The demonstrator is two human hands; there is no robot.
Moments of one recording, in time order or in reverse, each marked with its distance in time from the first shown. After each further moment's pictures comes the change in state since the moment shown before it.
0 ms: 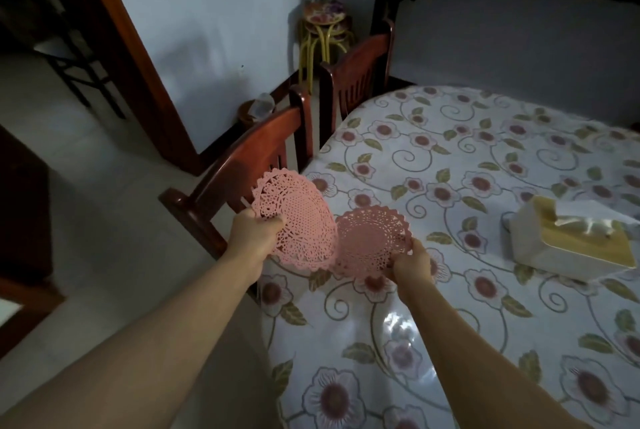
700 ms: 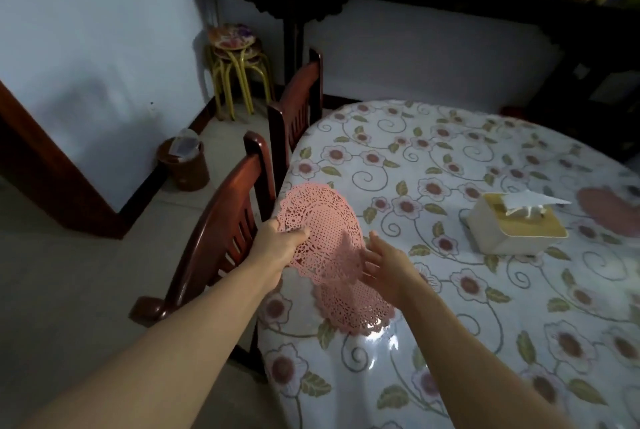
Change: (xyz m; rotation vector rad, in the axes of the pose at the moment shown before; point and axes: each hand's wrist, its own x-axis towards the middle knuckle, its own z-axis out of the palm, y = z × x) left_hand 0.097 0.046 0.027 0.127 -0.444 0.008; right_hand -0.024 -0.075 0.049 0.412 -0.126 0.161
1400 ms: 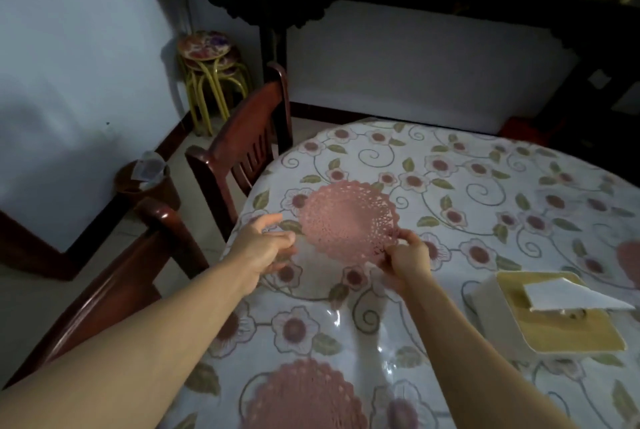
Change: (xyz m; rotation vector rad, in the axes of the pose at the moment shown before) left_hand 0.186 0.072 0.111 0.044 -0.077 -0.081; right_hand 0.207 -0.140 -0.069 -0.046 0.309 -0.192
